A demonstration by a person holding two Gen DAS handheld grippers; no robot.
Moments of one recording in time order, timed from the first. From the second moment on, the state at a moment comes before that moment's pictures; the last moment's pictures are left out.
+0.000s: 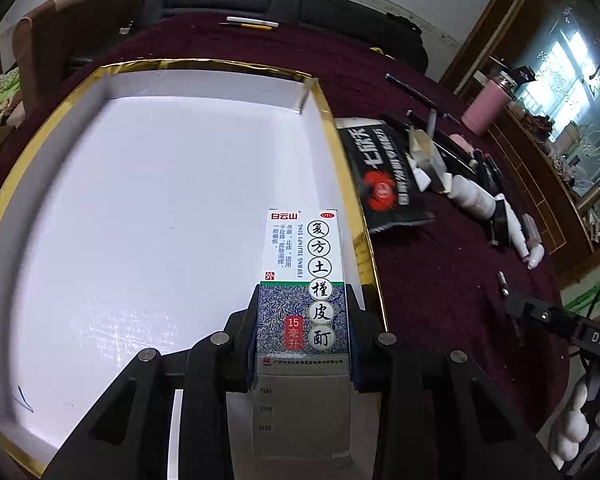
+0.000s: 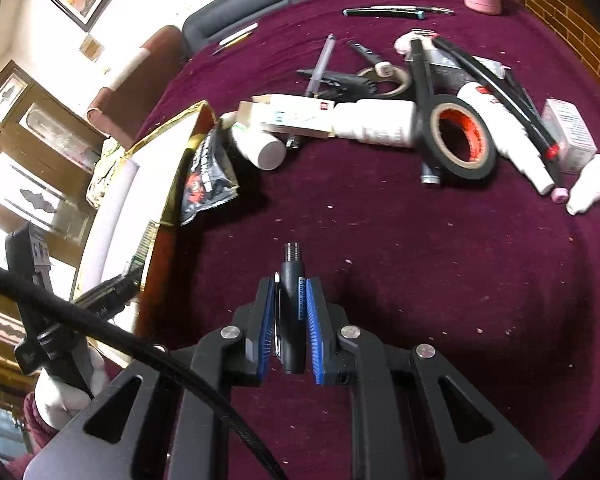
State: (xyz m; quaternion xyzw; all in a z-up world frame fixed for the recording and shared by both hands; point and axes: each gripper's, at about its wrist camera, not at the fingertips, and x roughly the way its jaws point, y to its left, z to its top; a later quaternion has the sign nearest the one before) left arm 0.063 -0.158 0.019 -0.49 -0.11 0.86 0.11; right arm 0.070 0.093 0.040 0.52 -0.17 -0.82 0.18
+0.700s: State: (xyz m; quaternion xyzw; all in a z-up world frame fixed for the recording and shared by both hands) left arm -0.068 -0.227 0.039 -0.45 -0.14 0.88 0.07; right arm -0.108 -0.103 0.048 0.55 -0.12 -0.80 0.19
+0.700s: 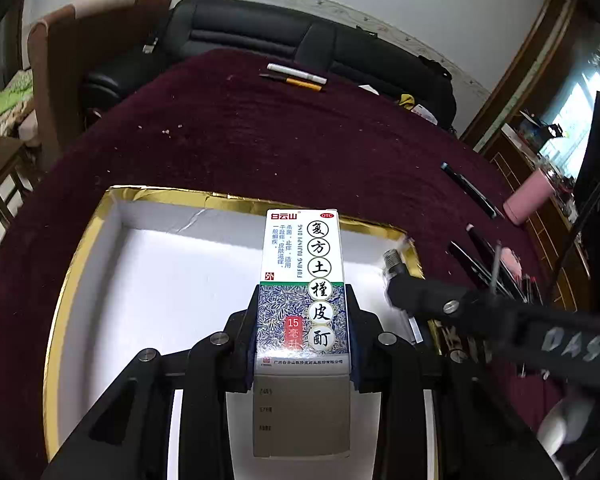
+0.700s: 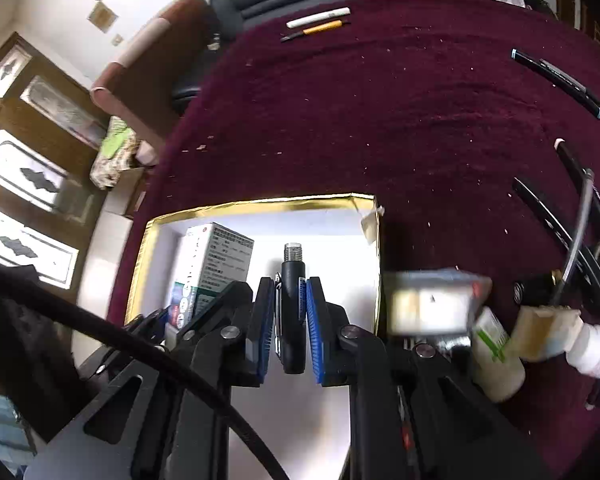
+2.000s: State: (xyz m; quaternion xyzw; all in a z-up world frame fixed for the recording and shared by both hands) left arm 0.050 -0.100 0.048 -0.45 -0.09 0.87 0.16; right arm 0.053 0.163 0.051 0.39 -0.28 -0.88 0.07
